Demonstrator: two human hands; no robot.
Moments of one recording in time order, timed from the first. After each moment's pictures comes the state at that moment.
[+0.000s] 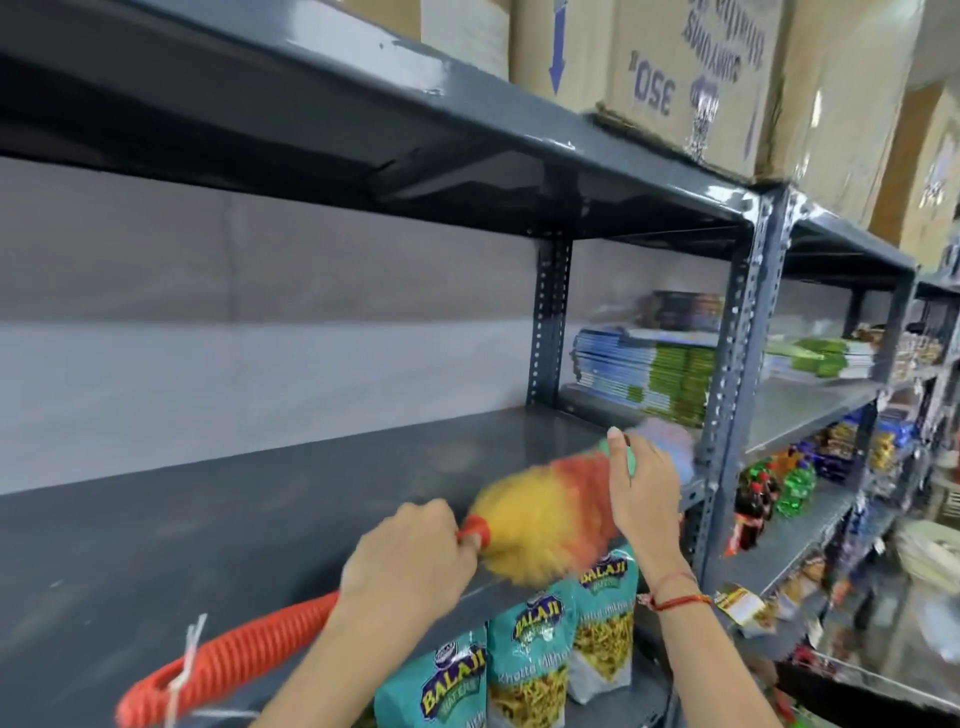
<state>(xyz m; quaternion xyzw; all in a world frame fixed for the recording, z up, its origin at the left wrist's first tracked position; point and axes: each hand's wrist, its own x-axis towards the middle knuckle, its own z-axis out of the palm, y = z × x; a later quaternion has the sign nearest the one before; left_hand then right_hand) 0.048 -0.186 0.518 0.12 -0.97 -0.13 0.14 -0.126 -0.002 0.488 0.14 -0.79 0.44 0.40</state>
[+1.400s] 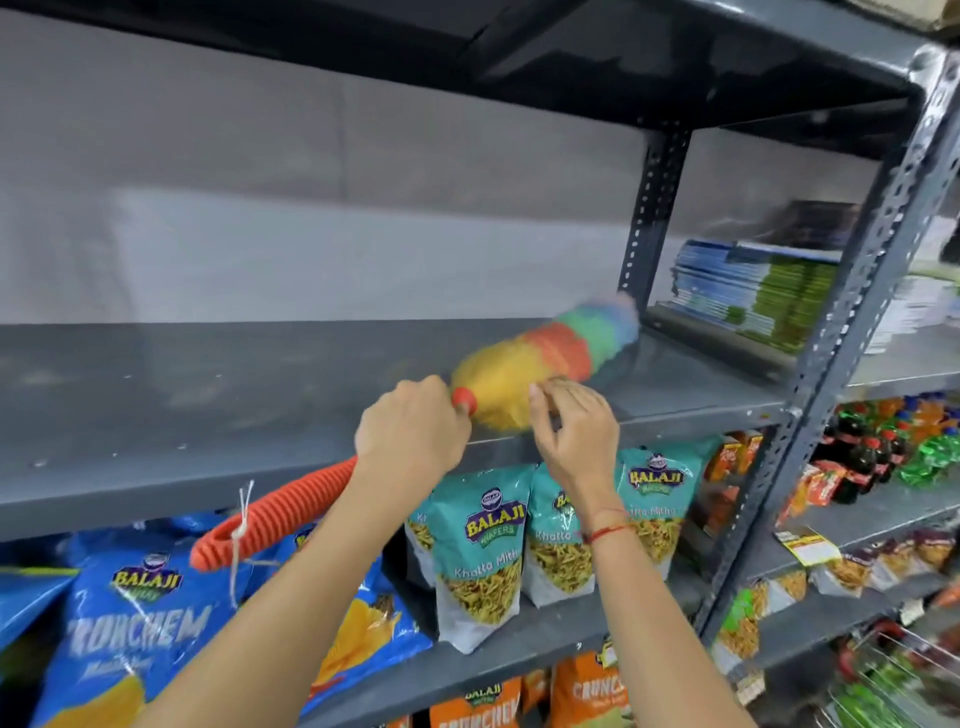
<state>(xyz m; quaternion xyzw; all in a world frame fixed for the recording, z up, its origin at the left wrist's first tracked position) 0.089 -0.174 0.502 0.31 -0.92 -0.11 0.22 -0.056 -0.069 0.436 0.36 -0.76 0.36 0.39</state>
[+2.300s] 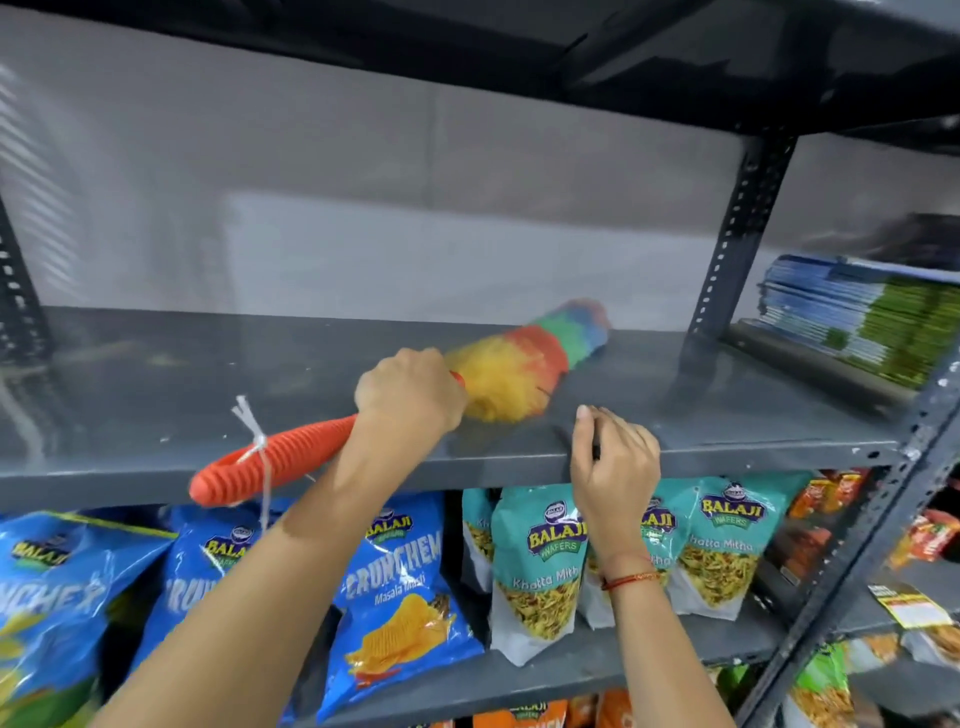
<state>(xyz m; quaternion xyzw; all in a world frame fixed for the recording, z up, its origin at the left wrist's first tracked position) 0.117 -0.228 0.530 0.39 -0.90 -0.08 0.18 -0.027 -0.108 0.415 0.29 -0.74 0.41 0.45</state>
